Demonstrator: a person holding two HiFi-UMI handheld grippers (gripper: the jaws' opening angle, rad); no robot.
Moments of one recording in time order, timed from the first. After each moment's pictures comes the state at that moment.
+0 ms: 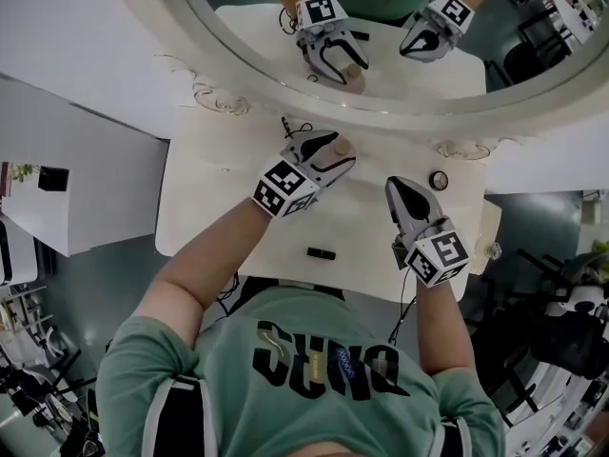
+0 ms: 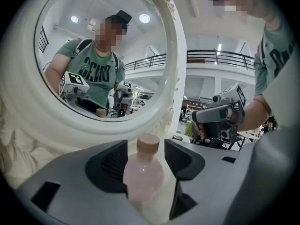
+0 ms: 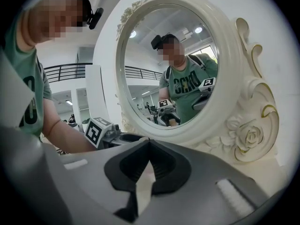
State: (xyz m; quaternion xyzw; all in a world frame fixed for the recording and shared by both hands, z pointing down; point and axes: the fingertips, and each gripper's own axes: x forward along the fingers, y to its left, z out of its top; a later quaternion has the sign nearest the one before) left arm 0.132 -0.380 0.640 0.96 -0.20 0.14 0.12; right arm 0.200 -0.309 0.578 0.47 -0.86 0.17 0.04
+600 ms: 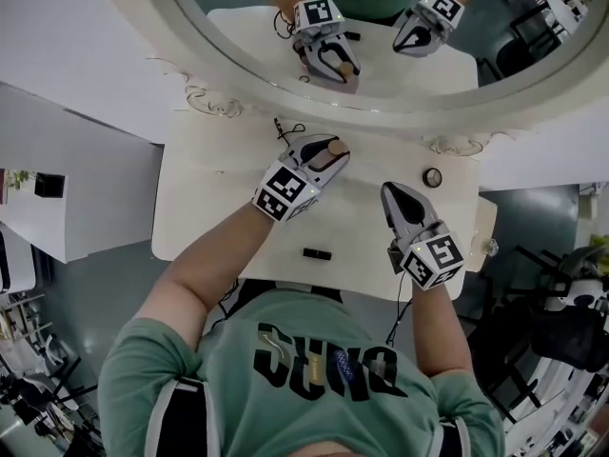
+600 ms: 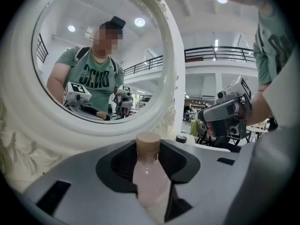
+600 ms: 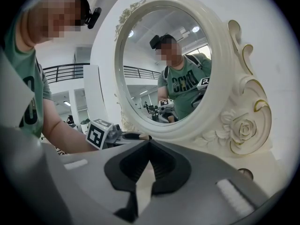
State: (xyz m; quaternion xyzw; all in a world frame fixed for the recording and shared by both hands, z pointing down) left arm 0.141 -0.379 0.642 0.96 -0.22 0.13 0.08; right arm 0.205 -0.294 0.586 0.48 -0.86 0.18 0.04
